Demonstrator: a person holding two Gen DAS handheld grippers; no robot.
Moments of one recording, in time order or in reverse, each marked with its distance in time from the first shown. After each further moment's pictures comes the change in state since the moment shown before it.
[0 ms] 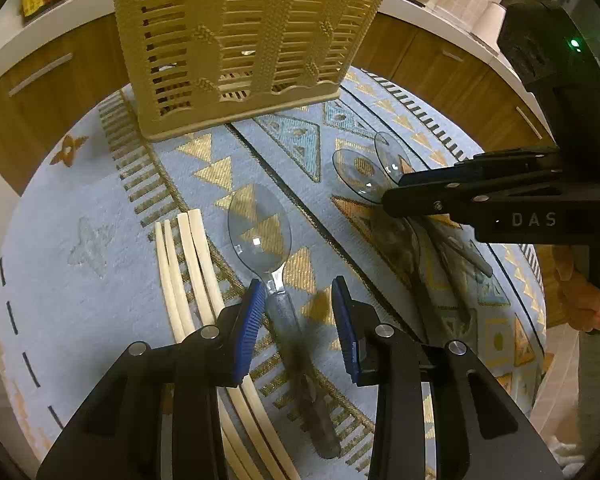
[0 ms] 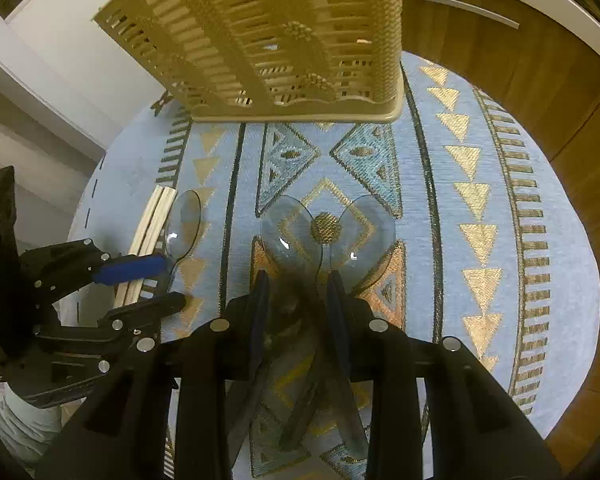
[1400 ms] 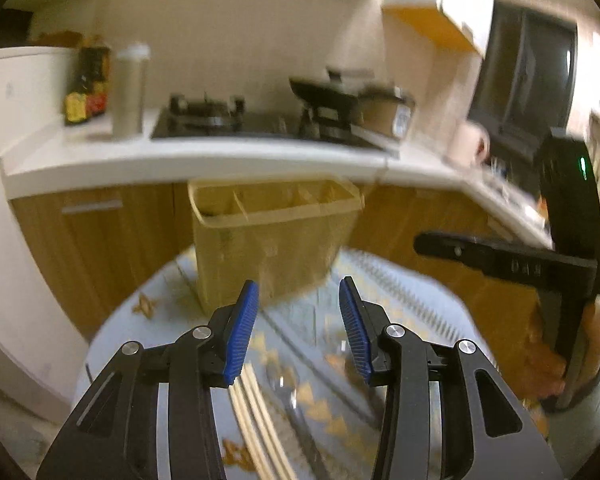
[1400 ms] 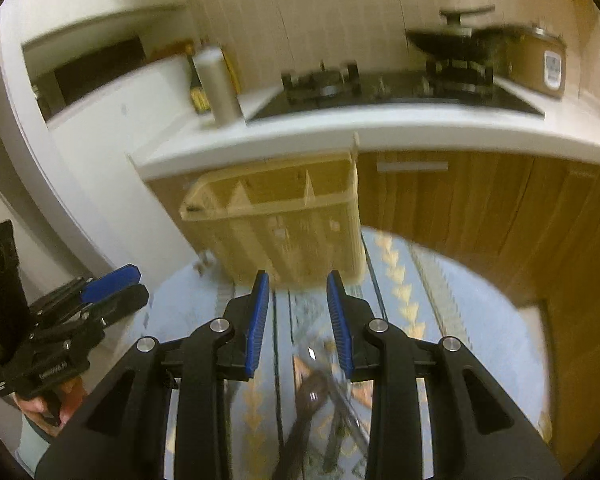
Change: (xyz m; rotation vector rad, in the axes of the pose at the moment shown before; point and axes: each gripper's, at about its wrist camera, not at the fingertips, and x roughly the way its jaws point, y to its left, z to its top) left arm -0.138 -0.003 0.017 0.034 -0.476 0.001; right arm -0.135 0.024 -0.015 0.097 -0.515 -0.068
